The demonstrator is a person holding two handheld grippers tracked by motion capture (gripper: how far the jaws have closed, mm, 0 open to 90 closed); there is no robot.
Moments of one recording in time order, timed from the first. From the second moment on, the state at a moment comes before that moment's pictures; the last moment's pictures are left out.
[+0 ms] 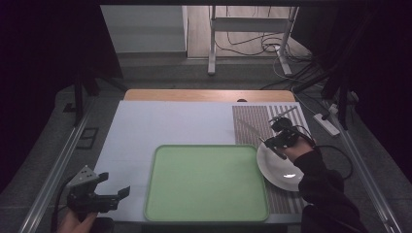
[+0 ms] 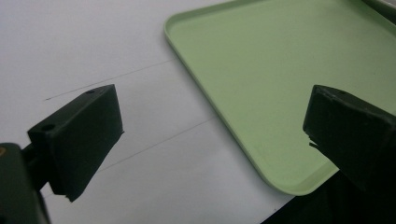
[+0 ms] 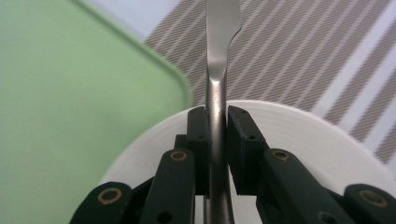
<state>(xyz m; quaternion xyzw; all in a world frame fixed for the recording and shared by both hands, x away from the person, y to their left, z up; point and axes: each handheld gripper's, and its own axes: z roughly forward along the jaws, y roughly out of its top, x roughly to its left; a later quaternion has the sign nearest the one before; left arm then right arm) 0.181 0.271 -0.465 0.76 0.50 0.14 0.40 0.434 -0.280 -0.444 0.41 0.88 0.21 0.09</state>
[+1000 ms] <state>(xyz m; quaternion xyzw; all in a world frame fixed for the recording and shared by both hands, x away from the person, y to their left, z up) 0.181 0.271 -0.465 0.76 0.50 0.14 0.40 0.329 -0.200 -0.472 0.32 0.93 0.18 0.03</state>
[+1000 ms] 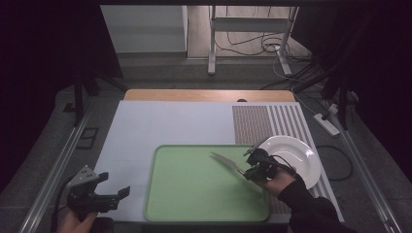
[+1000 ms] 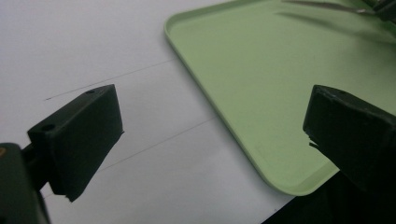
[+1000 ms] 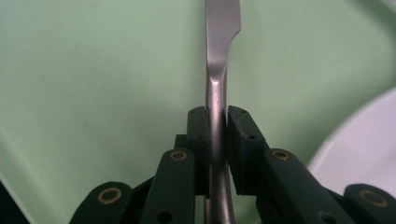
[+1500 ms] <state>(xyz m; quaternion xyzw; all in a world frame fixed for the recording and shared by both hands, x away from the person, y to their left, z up) 0.182 0.271 -0.465 0.76 0.50 0.14 0.39 0.324 -0.185 -0.486 0.29 0.94 0.18 0.00</state>
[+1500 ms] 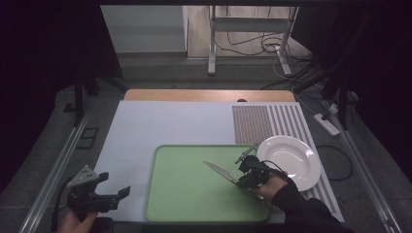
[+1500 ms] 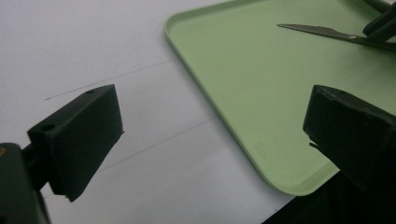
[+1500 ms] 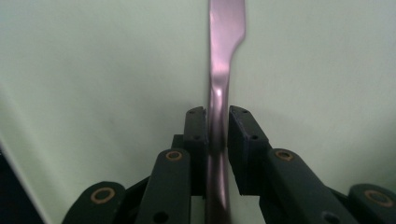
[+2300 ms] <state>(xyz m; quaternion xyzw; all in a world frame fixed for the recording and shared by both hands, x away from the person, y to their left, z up) 0.182 0.271 -0.465 0.76 0.50 0.14 0.40 0.360 -0.148 -0.500 0.23 0.96 0.17 0.05</state>
